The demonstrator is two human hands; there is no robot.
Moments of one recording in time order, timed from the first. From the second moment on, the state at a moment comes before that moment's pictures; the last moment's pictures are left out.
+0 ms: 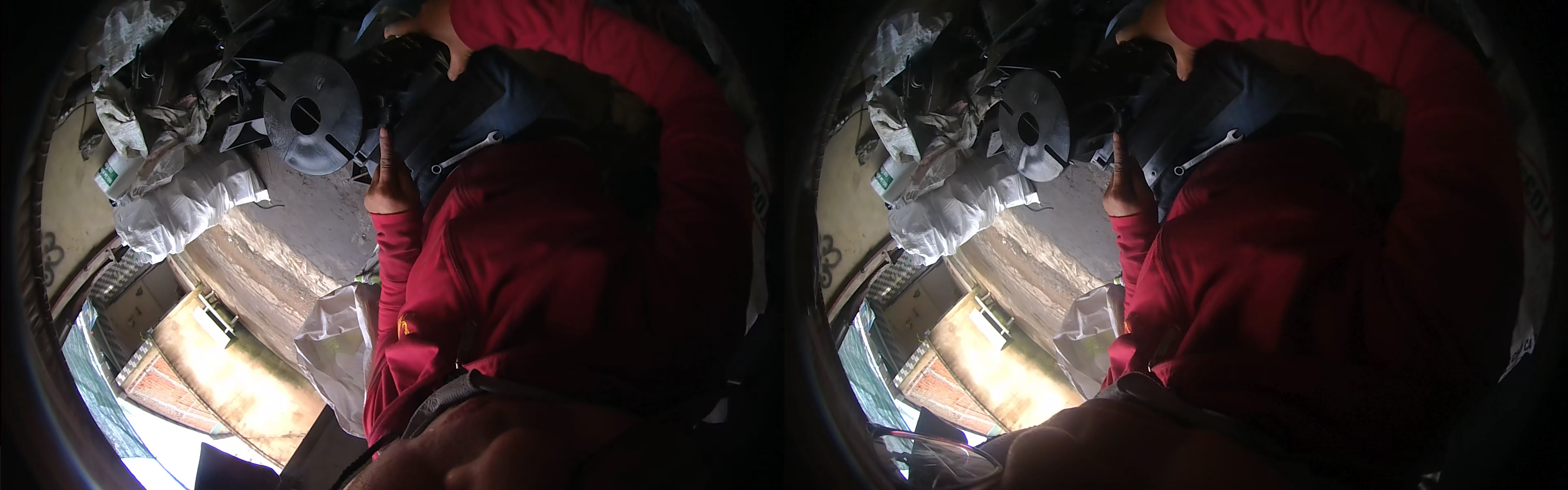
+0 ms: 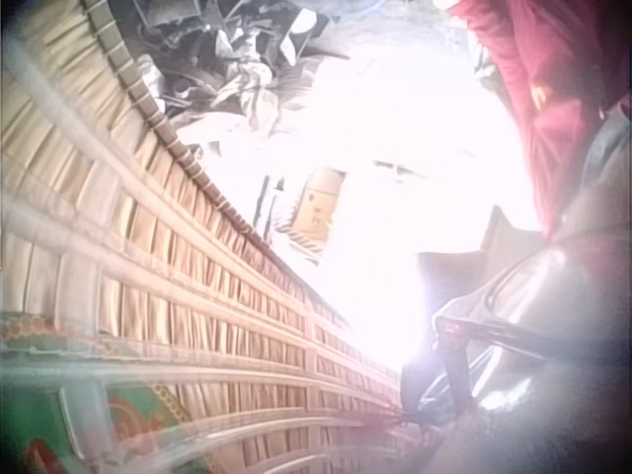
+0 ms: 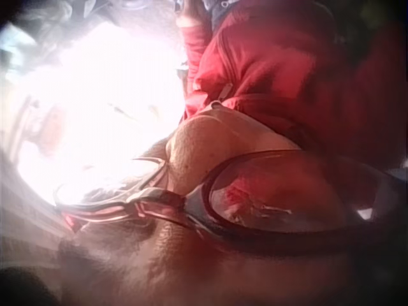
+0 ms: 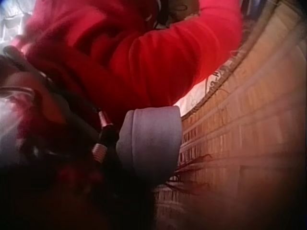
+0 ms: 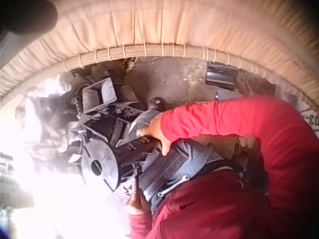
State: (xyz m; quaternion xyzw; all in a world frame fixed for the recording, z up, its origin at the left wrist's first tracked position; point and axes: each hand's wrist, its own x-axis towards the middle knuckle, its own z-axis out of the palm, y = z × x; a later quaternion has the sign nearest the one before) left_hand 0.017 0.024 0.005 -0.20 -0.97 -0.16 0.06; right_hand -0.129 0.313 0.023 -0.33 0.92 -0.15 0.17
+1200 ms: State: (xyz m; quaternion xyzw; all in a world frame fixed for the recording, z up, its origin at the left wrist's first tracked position) left_hand 0.038 0.026 0.025 -0.25 -0.86 -0.43 0.12; right_hand 0.005 0.246 0.020 0.17 0.21 -0.86 0.43
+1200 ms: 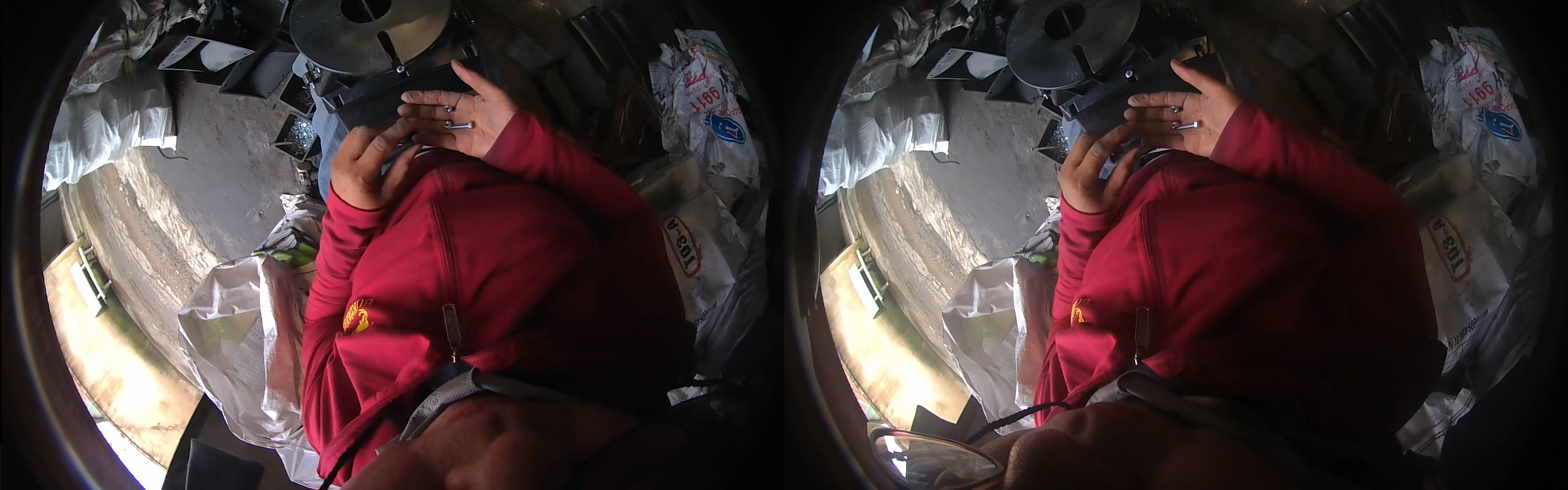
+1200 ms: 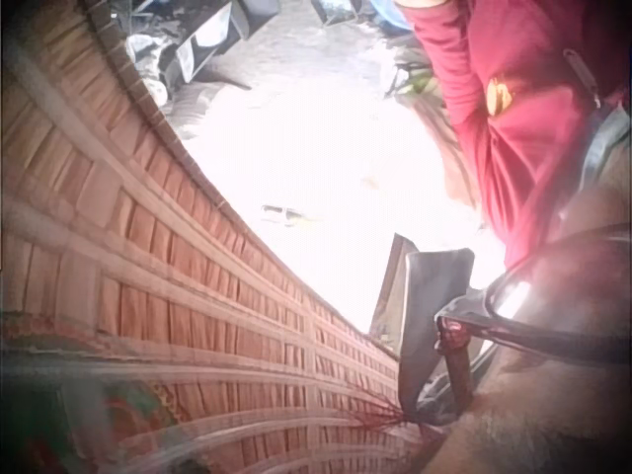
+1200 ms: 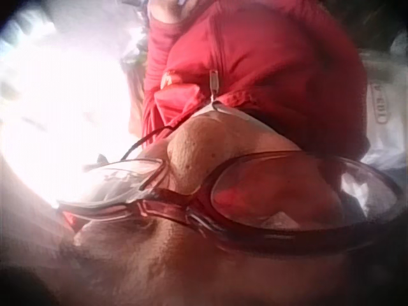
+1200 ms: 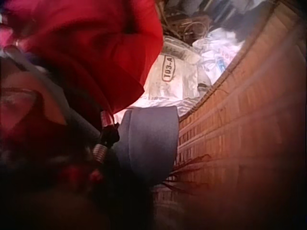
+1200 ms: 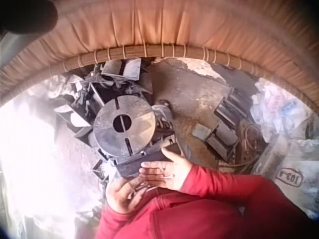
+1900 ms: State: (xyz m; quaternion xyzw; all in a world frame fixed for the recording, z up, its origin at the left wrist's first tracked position) left_hand 0.034 -0.001 0.015 -0.11 -0.87 -0.47 0.12; right_hand 0.008 0.198 -0.005 0.12 0.36 -0.80 0.45
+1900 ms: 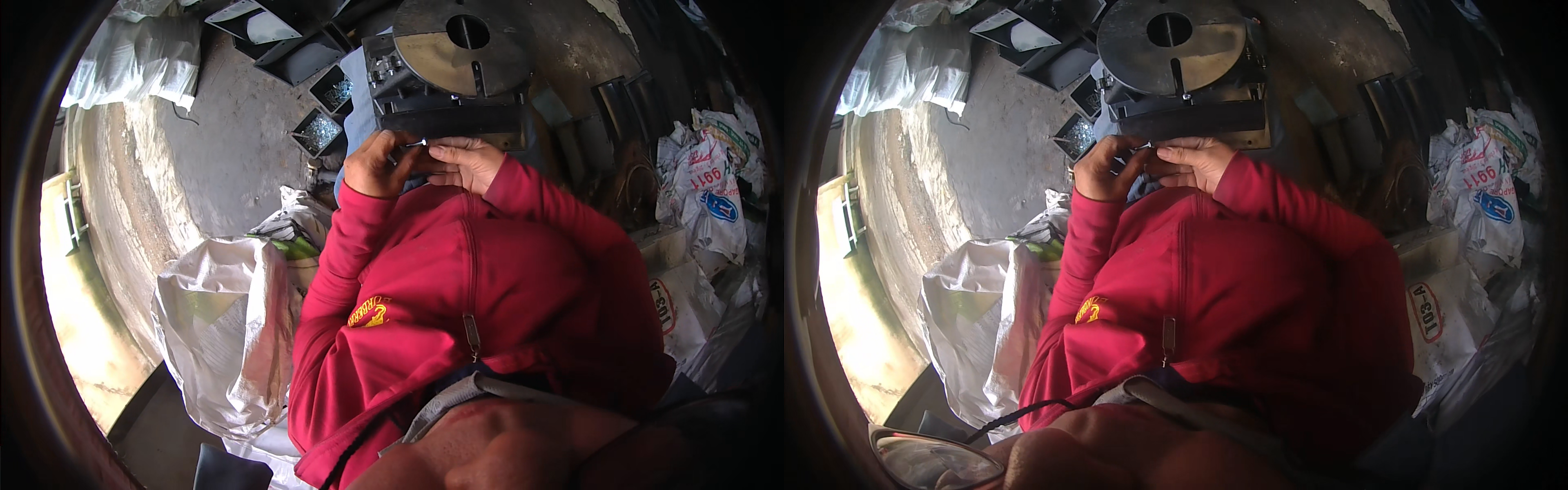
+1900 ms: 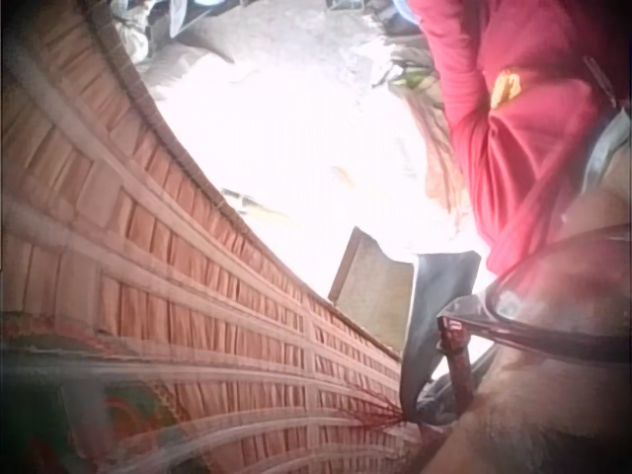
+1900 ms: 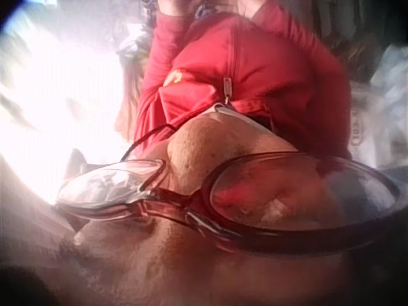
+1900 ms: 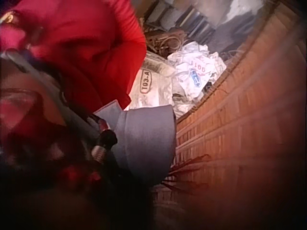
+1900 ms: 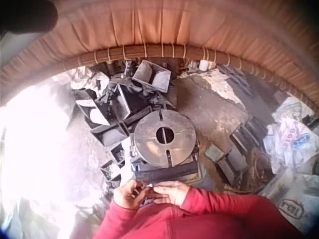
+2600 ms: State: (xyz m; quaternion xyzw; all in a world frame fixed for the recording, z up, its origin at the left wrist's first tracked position) left_hand 0.020 -0.046 -0.032 0.12 -0.73 -0.65 0.18; right_hand -0.024 0.140 -0.017 0.30 0.35 -0.77 0.44
